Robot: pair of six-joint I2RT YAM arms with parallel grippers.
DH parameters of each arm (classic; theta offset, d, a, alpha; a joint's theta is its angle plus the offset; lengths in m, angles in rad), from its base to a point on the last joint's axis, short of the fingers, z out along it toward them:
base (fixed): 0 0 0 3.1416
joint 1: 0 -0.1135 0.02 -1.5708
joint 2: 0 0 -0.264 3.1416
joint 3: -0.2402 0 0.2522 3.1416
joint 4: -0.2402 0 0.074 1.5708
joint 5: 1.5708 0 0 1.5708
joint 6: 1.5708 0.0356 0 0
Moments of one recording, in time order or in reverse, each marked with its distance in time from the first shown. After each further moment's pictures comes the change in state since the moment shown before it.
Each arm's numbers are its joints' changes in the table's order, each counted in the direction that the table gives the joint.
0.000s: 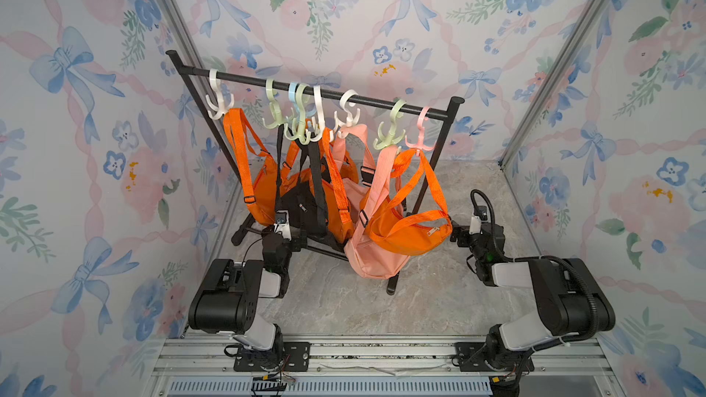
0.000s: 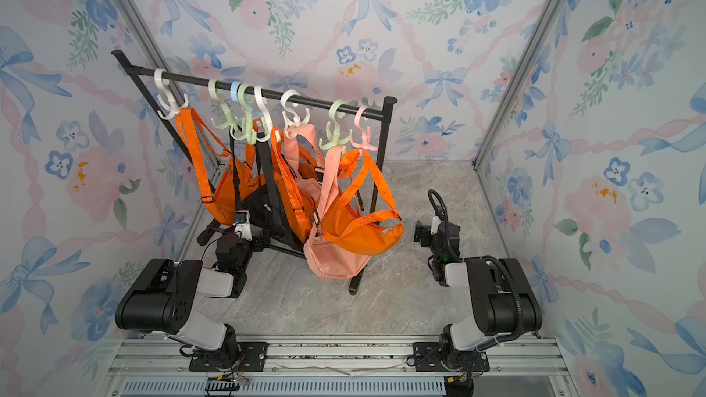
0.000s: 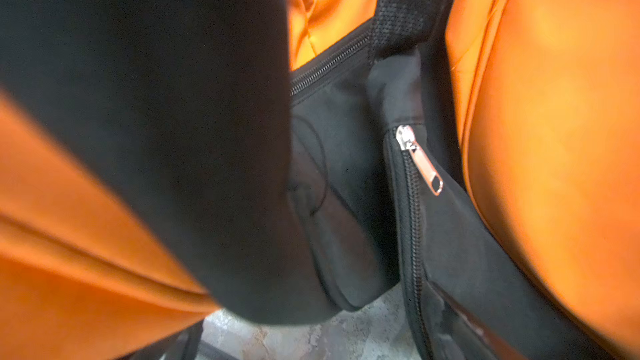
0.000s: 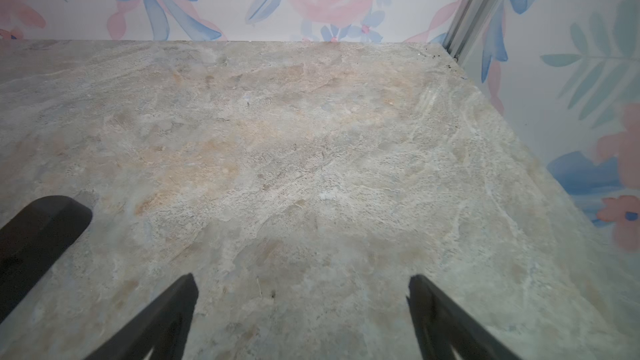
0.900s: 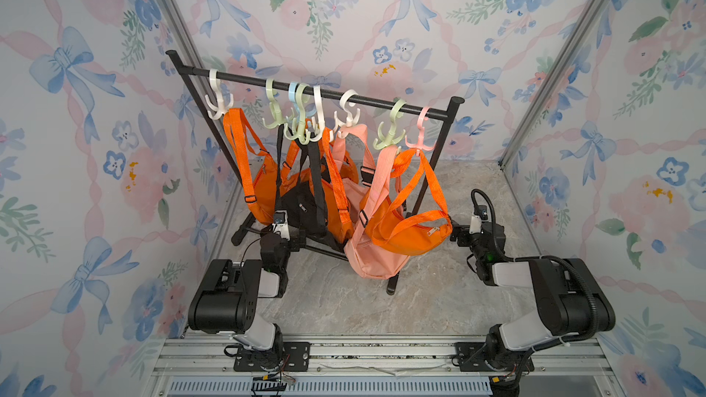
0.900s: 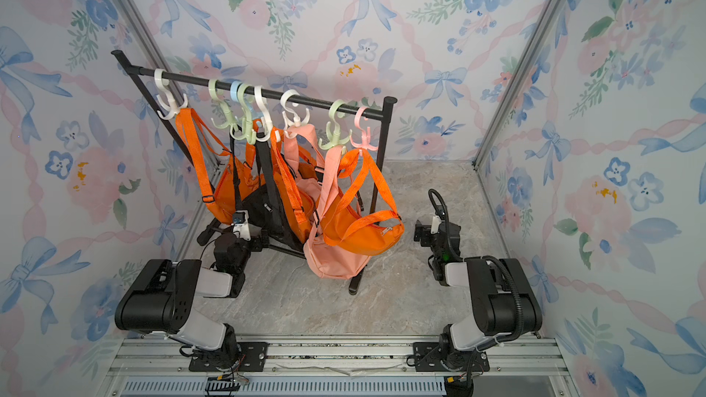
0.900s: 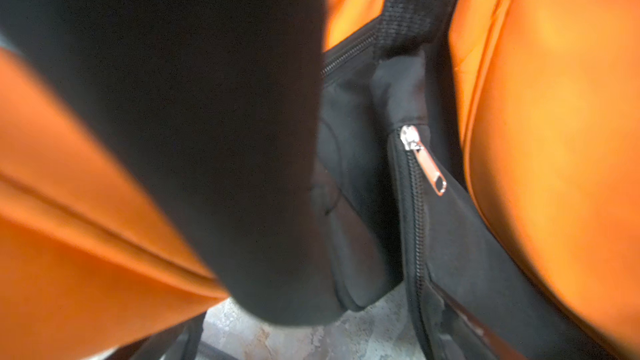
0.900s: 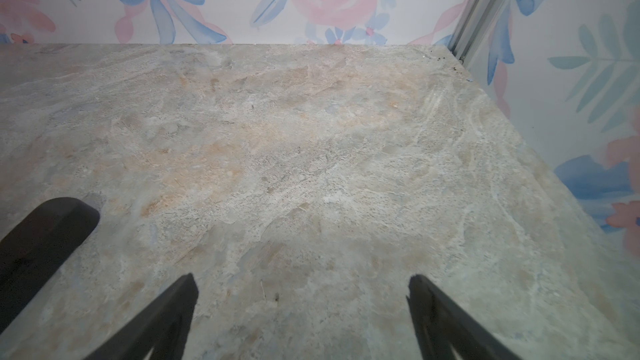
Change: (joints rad) left arm -0.024 0.000 0.000 0.000 0.045 -0.001; right arm 0.009 0.000 -0.004 0.000 -0.023 0.001
